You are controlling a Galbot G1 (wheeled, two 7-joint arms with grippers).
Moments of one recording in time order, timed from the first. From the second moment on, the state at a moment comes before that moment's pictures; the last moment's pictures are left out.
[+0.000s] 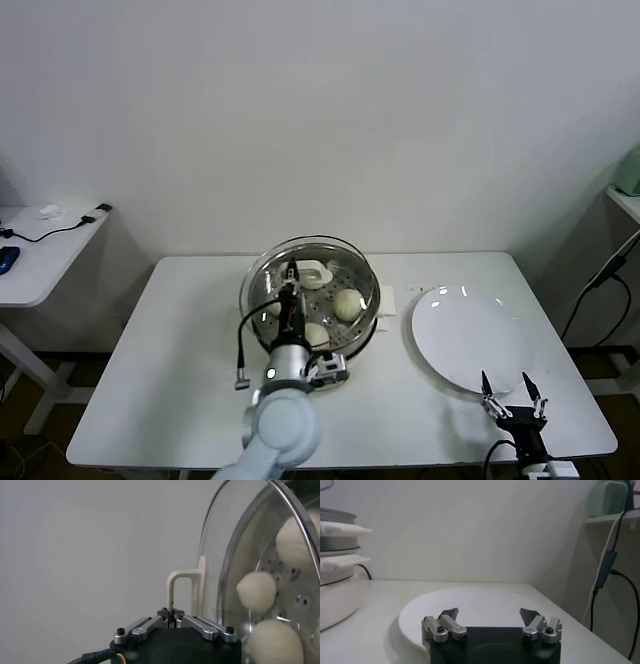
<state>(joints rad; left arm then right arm) 1.08 -1.43 0.08 -1.94 1.47 0.70 0.17 -1.60 1.23 0.66 1.64 0.34 0.29 -0.01</state>
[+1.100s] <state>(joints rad) 1.03 -1.48 0.10 -1.76 1.60 0.71 0.20 -1.61 1.24 0.67 1.64 0.34 0.32 -0.01</state>
